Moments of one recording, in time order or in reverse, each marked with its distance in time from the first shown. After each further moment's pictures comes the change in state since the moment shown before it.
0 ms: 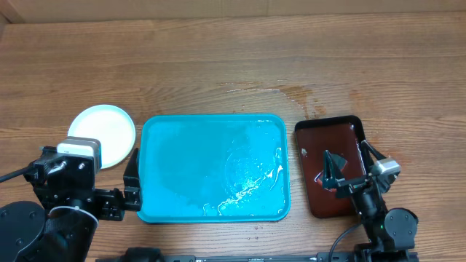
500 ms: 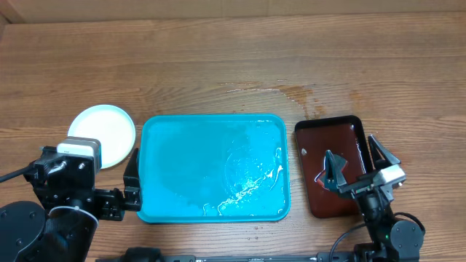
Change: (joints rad) left arm 0.000 0.000 0.000 0.000 0.000 0.000; right arm 0.000 0.000 0.000 0.213 -0.047 -0.102
